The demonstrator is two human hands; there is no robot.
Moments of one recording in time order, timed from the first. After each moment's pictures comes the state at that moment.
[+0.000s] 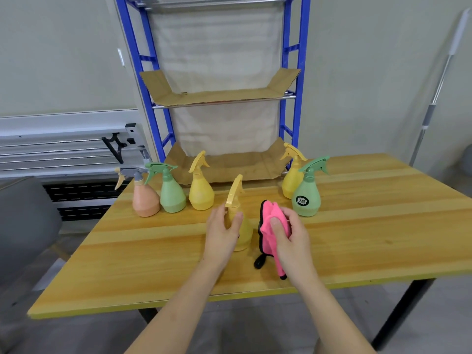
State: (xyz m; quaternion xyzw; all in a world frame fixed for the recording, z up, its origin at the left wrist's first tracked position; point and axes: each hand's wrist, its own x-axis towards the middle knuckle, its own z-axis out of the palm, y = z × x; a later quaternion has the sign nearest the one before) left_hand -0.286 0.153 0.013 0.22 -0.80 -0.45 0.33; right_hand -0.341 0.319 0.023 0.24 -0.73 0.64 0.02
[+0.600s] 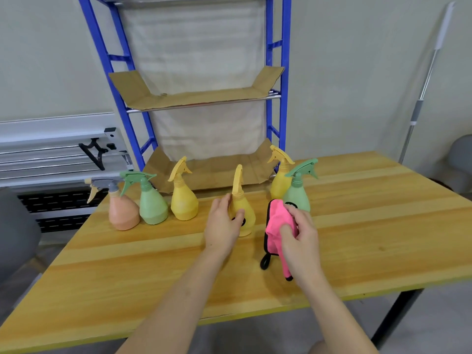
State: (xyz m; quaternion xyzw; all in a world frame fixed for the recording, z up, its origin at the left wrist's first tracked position) left_hand -0.370 0.145 0.017 0.24 -0.86 -0.32 0.32; right_hand -0.386 0.335 0.036 0.19 -0.72 0.66 0.04
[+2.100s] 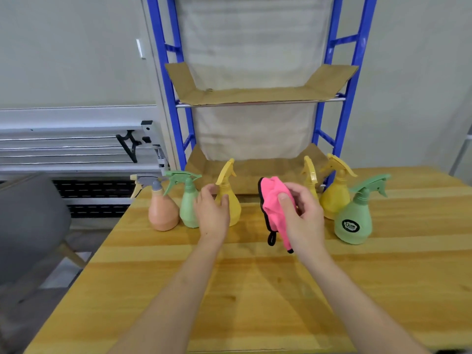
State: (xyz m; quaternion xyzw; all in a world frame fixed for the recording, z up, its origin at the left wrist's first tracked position) left_hand -0.344 0.006 0.036 0.33 -0.76 -0.35 0.44; right_hand -0.391 0.201 0.072 0.29 -0.64 0.70 0.06
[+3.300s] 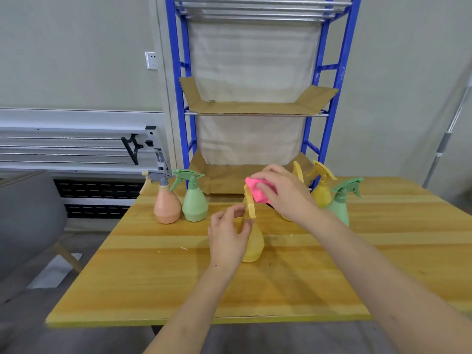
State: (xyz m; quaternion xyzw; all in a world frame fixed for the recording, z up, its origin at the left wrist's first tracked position) left_hand -0.264 0.105 0.042 0.25 -0.81 -0.35 0.39; right_hand -0.393 0.213 0.141 0.54 -0.78 0.30 0.16
